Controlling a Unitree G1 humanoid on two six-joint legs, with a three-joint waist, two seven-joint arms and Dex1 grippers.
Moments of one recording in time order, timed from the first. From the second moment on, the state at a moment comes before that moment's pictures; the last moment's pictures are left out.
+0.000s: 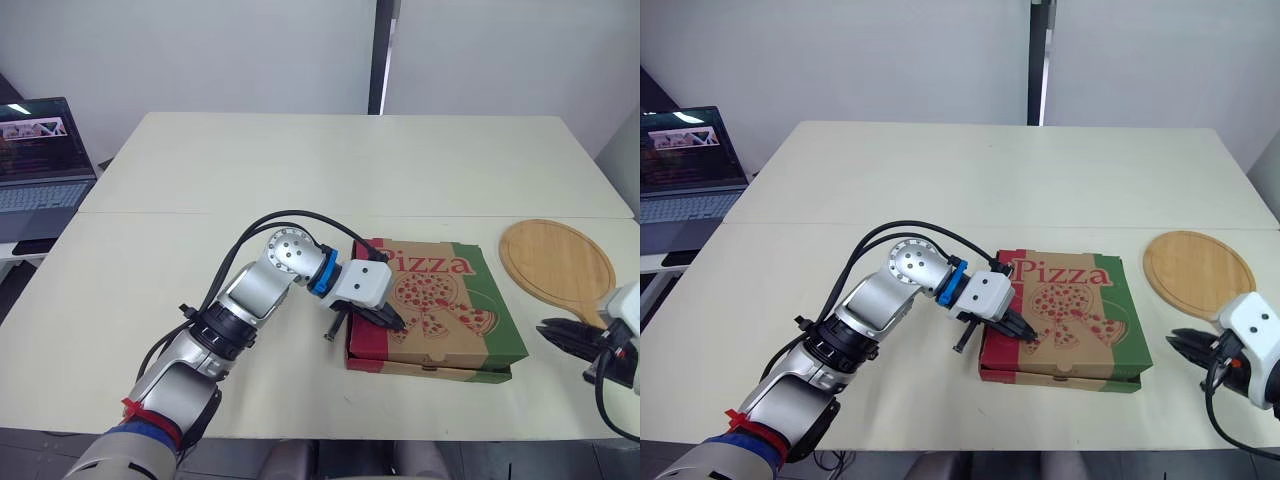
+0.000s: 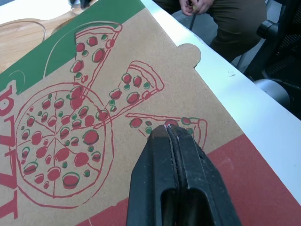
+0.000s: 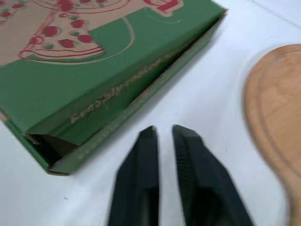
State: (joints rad) left arm -0.76 0.40 -0.51 0.08 -0.13 0.12 -1.45; right arm 0.45 -0.85 -0.65 -0.63 0.51 0.72 0.92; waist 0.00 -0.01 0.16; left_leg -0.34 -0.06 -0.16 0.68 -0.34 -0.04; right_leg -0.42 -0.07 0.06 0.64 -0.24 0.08
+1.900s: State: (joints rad) left arm -0.59 0.49 -0.41 -0.01 -0.21 0.30 -1.36; right arm 0.34 -0.94 -0.21 -0.73 0.33 0.53 0.82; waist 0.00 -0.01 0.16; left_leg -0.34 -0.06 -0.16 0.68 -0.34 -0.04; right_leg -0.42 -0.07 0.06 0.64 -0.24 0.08
